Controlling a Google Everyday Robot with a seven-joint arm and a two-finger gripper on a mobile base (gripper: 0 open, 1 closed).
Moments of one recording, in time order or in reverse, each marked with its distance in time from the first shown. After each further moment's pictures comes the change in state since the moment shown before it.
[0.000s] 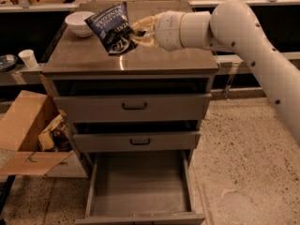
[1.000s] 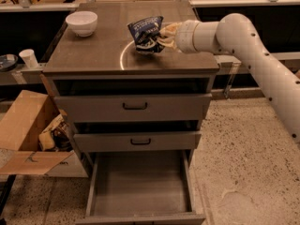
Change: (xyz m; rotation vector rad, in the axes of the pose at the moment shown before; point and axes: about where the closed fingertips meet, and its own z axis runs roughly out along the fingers) arm 0.144 0.005 -0.009 0.071 0.246 0.284
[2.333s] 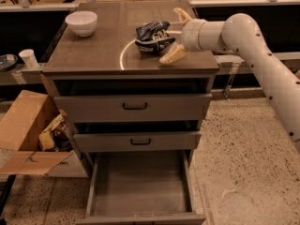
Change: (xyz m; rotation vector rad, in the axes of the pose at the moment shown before) arm 0.023 -0.015 -0.002 0.030 -0.003 0.074
